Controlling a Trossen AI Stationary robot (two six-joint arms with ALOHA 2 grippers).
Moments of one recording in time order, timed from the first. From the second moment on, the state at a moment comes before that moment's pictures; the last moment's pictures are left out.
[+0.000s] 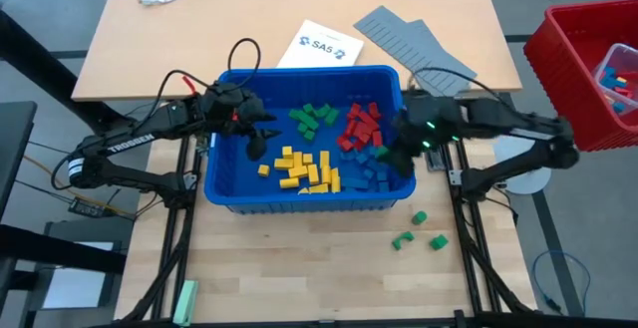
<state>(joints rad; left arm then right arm) 0.37 1.12 1.18 -0.63 0.04 0.07 -0.09 1.18 1.42 -1.00 -0.05 0.49</state>
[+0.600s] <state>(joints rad) 0.37 1.12 1.18 -0.64 0.04 0.07 0.59 1.18 1.21 -1.08 0.20 1.23</state>
